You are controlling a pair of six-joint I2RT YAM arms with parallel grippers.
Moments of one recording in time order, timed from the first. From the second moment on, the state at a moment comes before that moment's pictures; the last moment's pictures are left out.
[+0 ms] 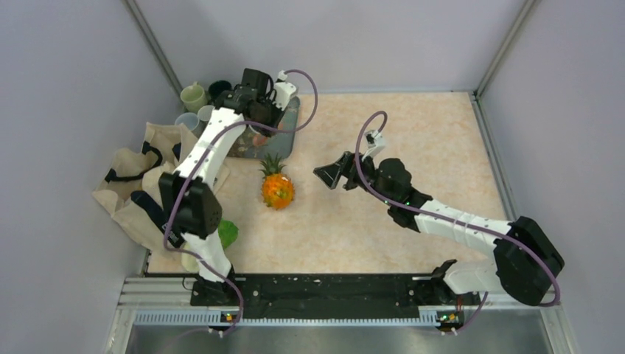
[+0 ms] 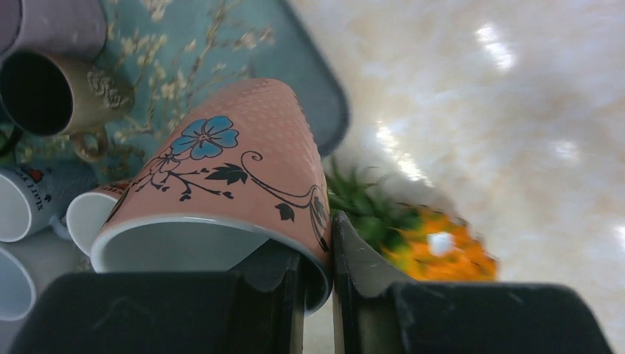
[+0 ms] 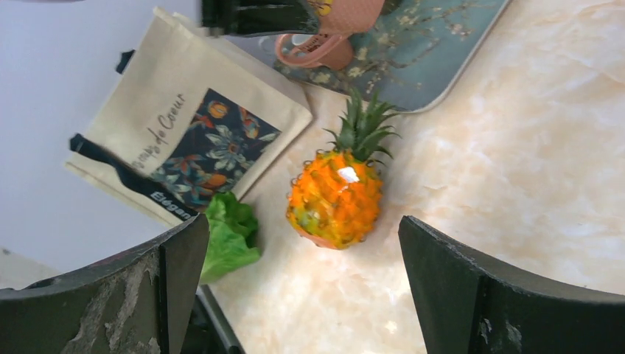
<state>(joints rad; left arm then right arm) -0.31 1.74 1.78 -0.88 0.16 0.35 0.77 1.28 0.67 0.55 -0.07 0.72</state>
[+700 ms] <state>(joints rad) -0.14 2.26 2.10 -1.00 0.00 0.54 0.77 1.14 0.63 0.33 0.06 0.55</state>
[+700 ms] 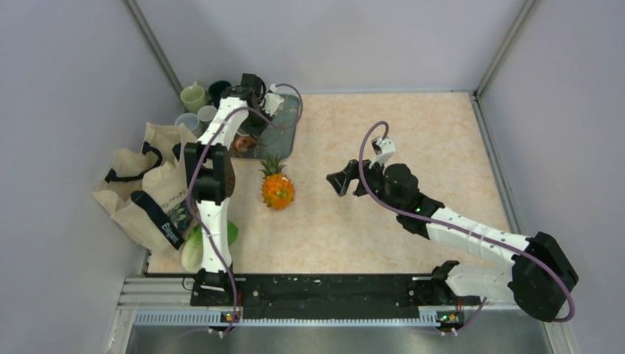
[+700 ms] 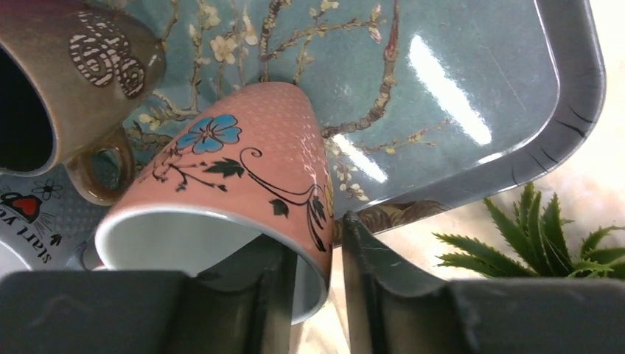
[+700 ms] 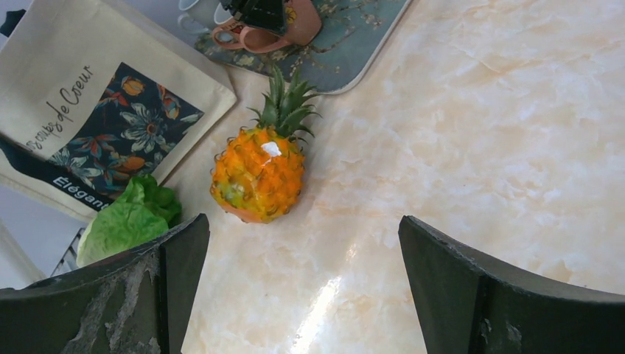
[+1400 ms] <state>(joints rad) -0.13 1.72 1.71 -0.64 0.06 0.37 0.67 1.14 0.68 0.11 0.22 0.32</state>
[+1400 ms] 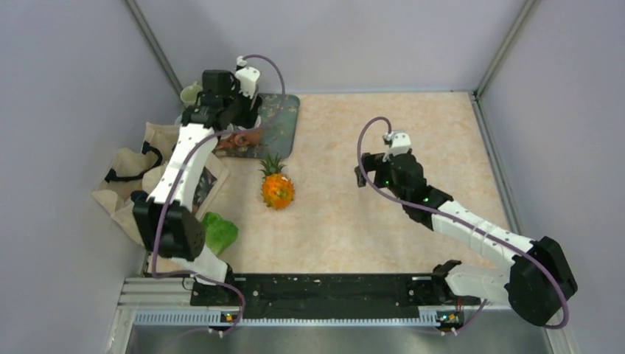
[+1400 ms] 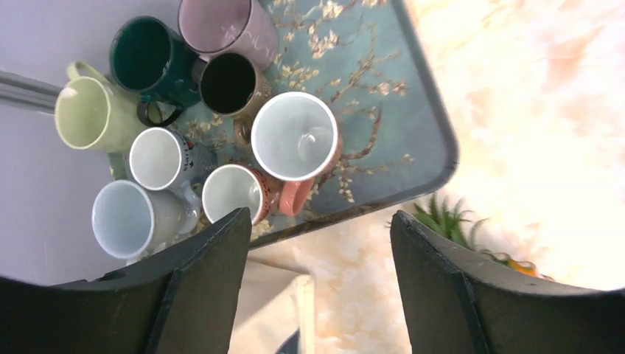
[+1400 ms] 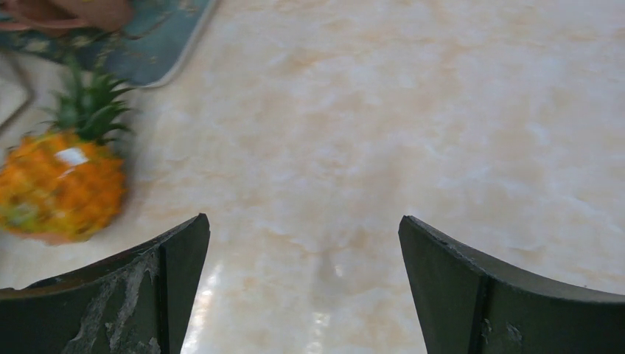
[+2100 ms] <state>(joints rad) -0.13 1.03 0.33 0.23 -0.21 0.07 0.29 0.96 0.31 0.30 0.47 0.23</state>
